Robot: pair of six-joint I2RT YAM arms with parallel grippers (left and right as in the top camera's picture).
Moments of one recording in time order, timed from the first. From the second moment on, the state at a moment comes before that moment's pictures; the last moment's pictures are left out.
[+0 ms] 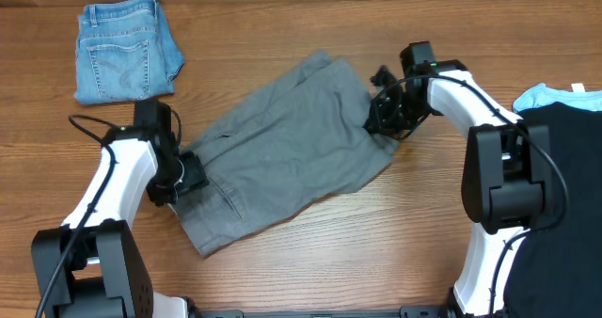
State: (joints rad) left arm 0.10 1.64 1.04 -0.95 0.06 -0.33; right arm 0.11 2.15 1.53 -0.87 -0.45 0.03
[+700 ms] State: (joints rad) left arm 0.10 1.64 1.09 -0.96 0.12 -0.22; right arm -0.24 2.06 1.54 -1.01 -0.30 0.47
